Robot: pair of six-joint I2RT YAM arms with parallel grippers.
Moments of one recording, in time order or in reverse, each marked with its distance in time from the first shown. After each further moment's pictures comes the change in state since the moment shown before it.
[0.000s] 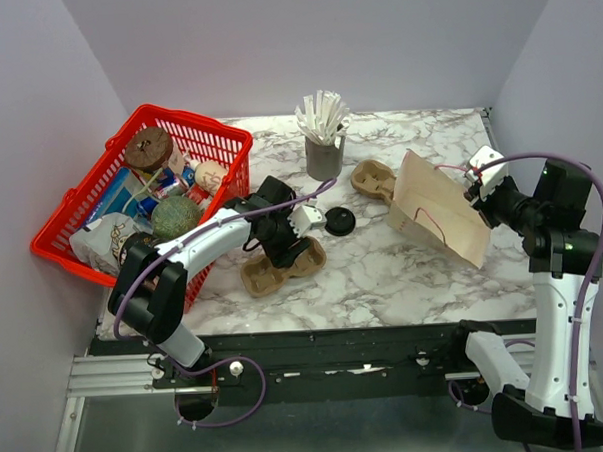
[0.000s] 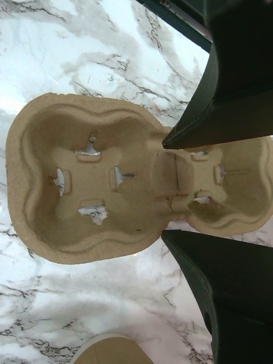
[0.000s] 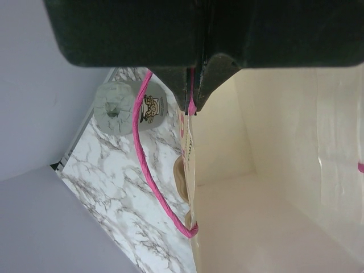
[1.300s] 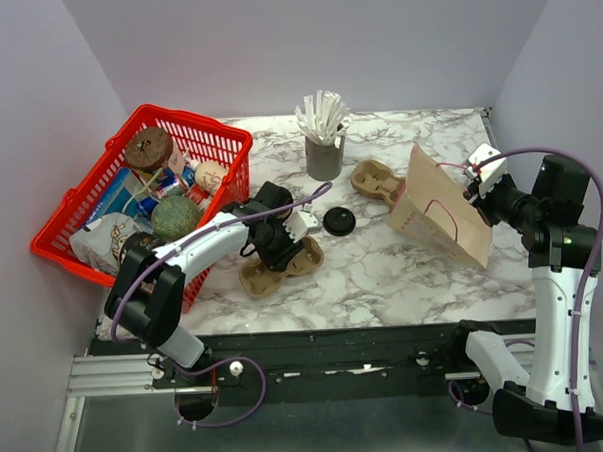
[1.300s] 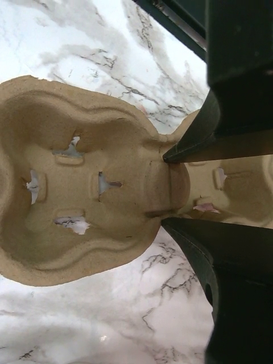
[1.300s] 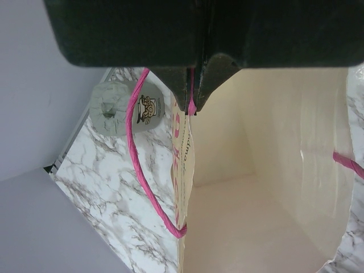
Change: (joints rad) left arm 0.000 -0.015 -0.046 -0.019 -0.039 -0.054; right arm 0.000 0.026 0.001 0.000 0.000 0.002
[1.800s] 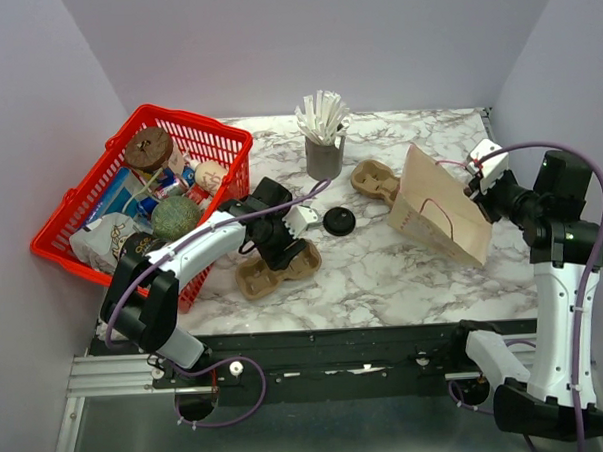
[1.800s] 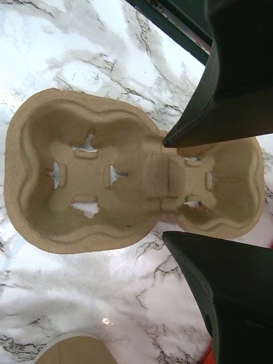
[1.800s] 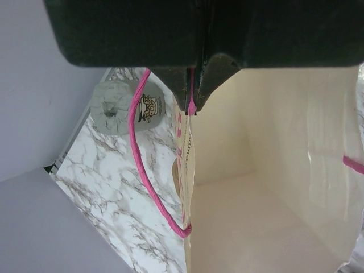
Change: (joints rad) left arm 0.000 -0.042 0.029 -0.028 -0.014 0.004; right arm 0.000 0.019 0.025 -0.006 0.000 0.009
